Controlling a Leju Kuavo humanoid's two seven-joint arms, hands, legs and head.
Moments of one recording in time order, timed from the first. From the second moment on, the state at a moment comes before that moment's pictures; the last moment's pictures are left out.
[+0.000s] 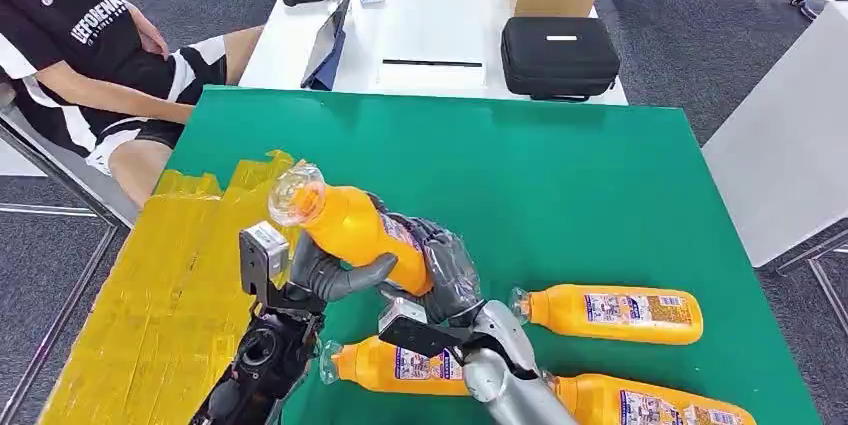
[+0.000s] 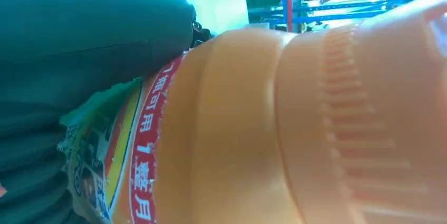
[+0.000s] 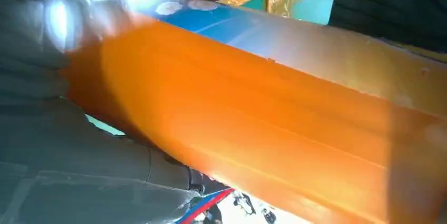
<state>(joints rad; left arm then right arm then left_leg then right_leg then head) -0.18 -0.13 -0.44 -1.40 0.09 0.06 -0.39 -0.22 0.15 0.60 -1.10 0.68 -0.50 -0.44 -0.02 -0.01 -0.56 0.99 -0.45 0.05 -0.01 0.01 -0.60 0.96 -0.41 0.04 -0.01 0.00</state>
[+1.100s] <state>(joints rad) -0.21 -0.12 -0.38 -1.45 0.13 0.14 -0.40 -0.11 0.11 0.58 -1.40 0.42 -0.42 -0.47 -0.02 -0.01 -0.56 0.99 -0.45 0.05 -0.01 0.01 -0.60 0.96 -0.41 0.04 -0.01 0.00</state>
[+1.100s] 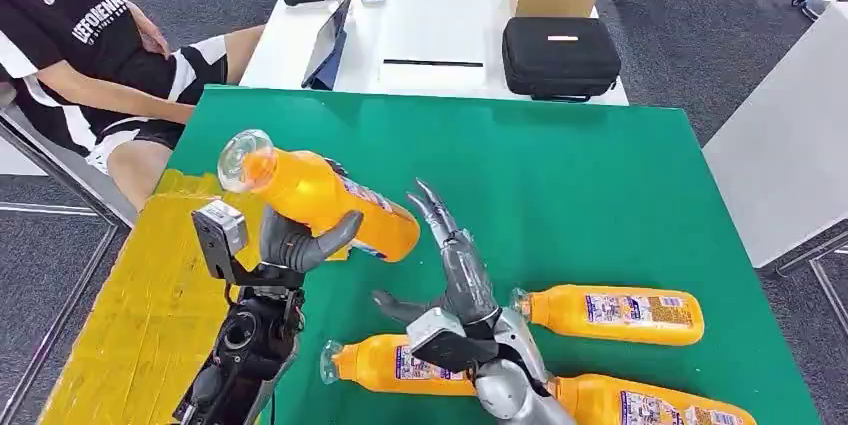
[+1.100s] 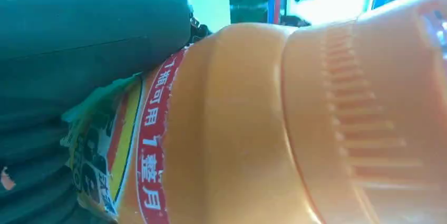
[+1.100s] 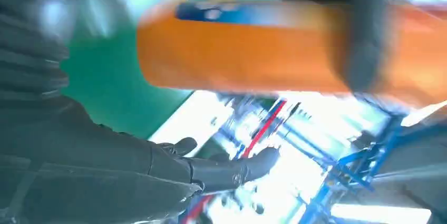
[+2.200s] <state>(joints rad) -0.43 0.33 -0.55 -1.14 -1.57 0.31 0.27 -0.03 0.05 0.46 -1.75 0.35 -0.36 -0.43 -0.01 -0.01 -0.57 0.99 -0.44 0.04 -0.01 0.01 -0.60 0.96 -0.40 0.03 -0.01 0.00</state>
